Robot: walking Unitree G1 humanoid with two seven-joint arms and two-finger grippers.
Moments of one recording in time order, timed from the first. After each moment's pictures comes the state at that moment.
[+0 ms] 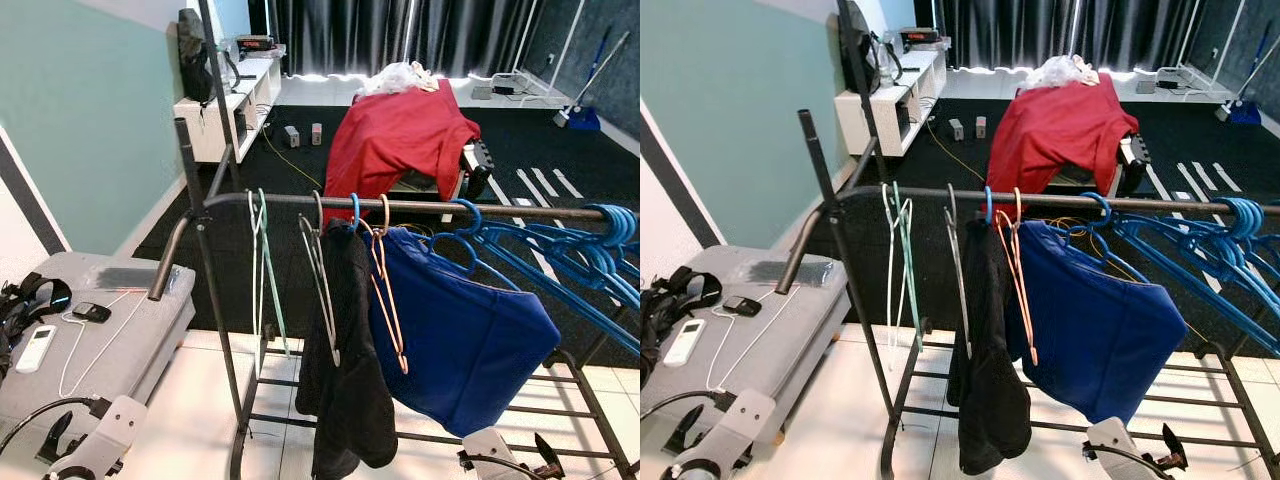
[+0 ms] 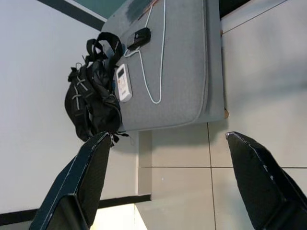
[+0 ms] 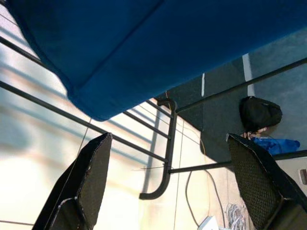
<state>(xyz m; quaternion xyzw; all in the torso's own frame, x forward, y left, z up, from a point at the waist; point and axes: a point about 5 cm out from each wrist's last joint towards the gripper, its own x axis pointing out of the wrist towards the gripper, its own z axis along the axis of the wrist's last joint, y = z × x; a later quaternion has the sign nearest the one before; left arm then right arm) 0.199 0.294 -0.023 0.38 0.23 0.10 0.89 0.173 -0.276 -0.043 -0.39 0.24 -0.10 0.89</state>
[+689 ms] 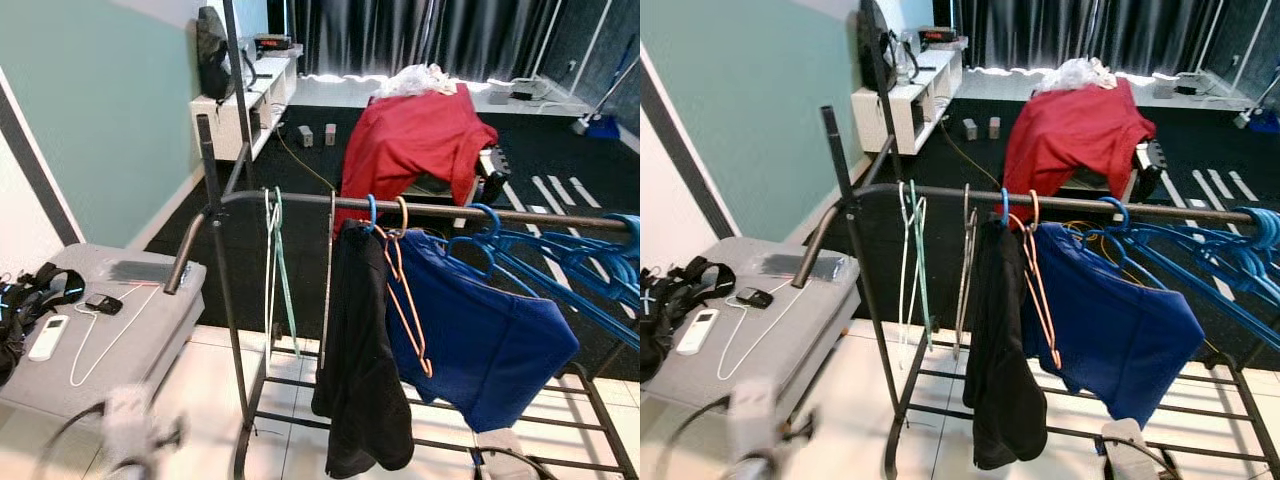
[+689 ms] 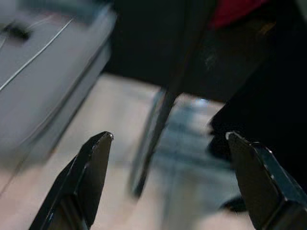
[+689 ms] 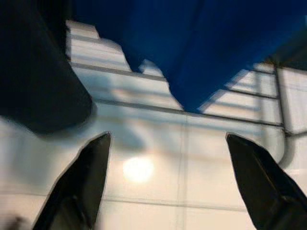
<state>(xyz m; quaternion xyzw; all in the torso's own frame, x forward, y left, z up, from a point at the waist) 0.257 0.214 0.006 -0.09 0.12 0.09 0.98 0.216 -0.252 -0.036 -0.08 0.28 -0.06 0.96</state>
